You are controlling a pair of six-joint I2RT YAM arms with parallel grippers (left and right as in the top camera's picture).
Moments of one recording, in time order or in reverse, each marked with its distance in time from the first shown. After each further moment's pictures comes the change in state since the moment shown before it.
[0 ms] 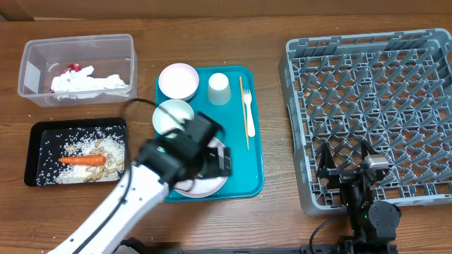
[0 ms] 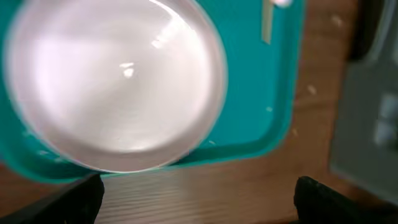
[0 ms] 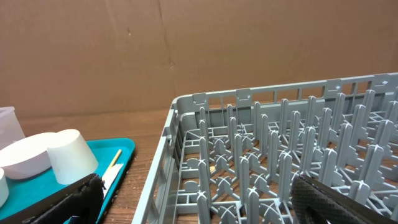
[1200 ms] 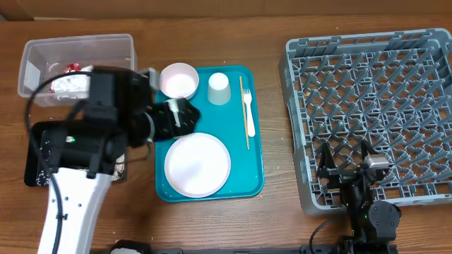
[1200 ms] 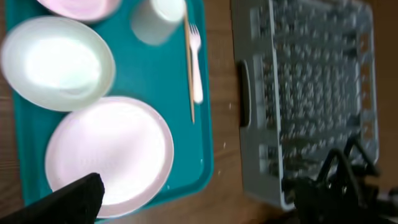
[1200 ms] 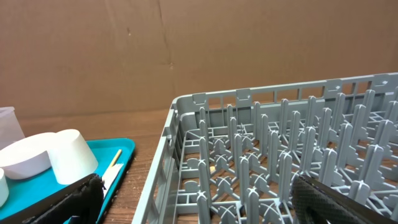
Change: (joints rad) left arm 0.399 -0.059 0.333 -0.109 0.312 0.274; right arm 0.000 0.000 0.000 0.000 0.000 0.000
